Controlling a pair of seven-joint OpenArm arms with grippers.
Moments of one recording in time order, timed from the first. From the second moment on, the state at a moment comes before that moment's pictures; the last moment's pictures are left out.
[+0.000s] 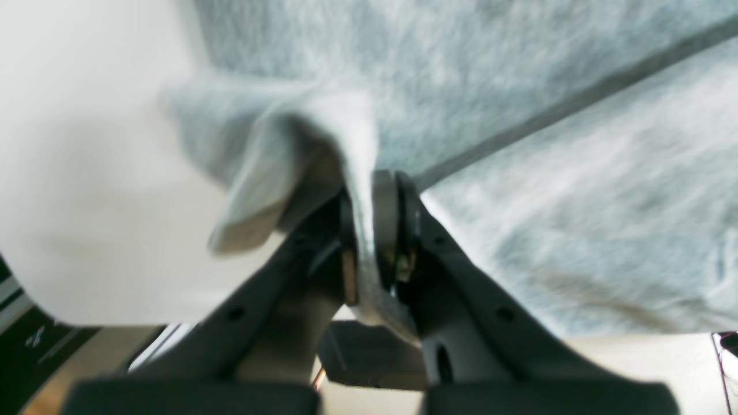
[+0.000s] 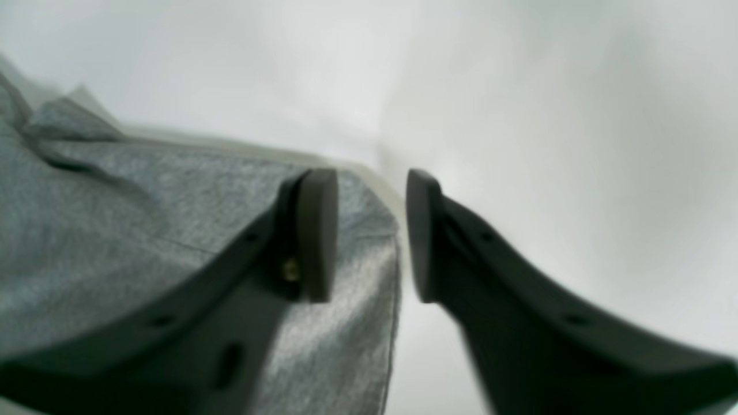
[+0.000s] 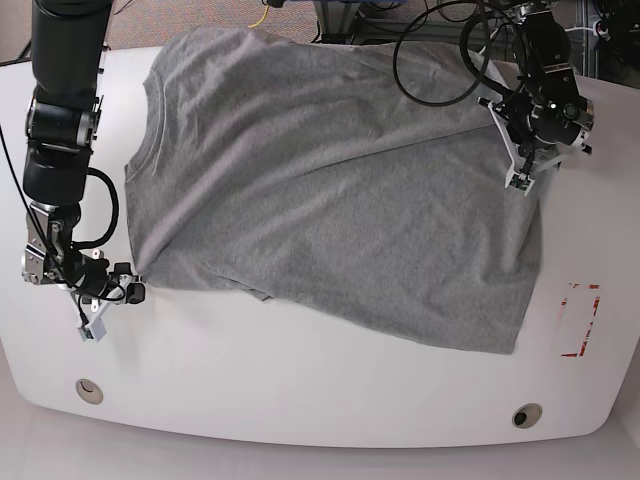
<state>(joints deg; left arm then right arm) 11.7 -5.5 -18.7 112.9 -1.6 -35.5 83.1 36.3 29.6 1.2 34.6 27.6 36.3 -40.8</state>
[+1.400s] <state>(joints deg) 13.3 -7.7 -18.8 112.9 -1.6 -35.5 83.1 14.5 22.4 22.6 50.6 38.2 40.6 -49.2</state>
